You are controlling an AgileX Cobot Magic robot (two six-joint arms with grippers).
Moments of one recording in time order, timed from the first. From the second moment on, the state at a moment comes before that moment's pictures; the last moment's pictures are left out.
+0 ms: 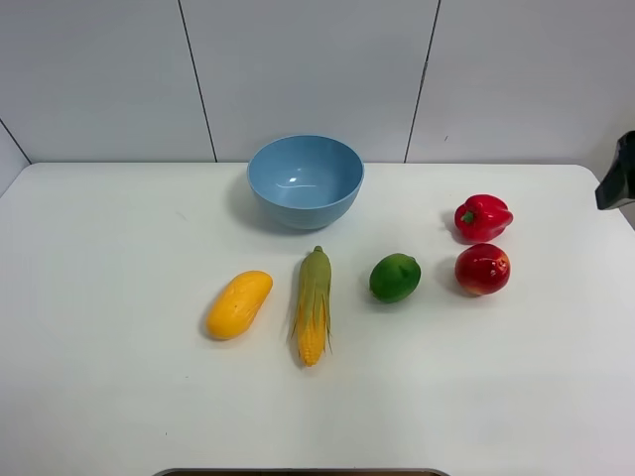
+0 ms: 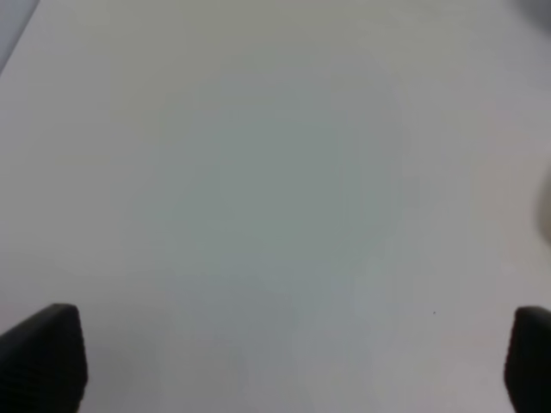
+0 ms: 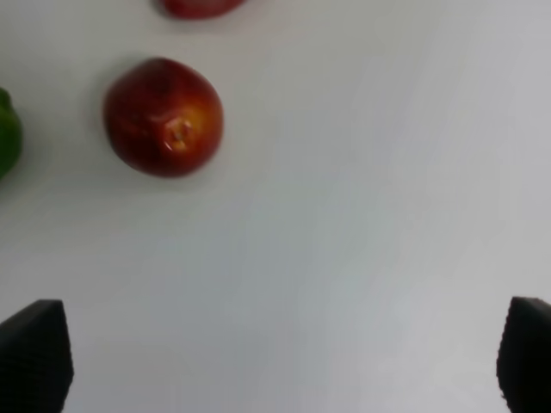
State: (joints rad) left arm -0.05 0.00 -0.44 0.10 1.09 -0.12; right arm 0.03 1.11 -1.11 -0.06 1.17 0.09
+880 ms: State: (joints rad) left arm -0.05 0.00 -0.44 0.10 1.09 -0.12; right arm 0.06 1.48 -1.34 0.09 1.11 0.06
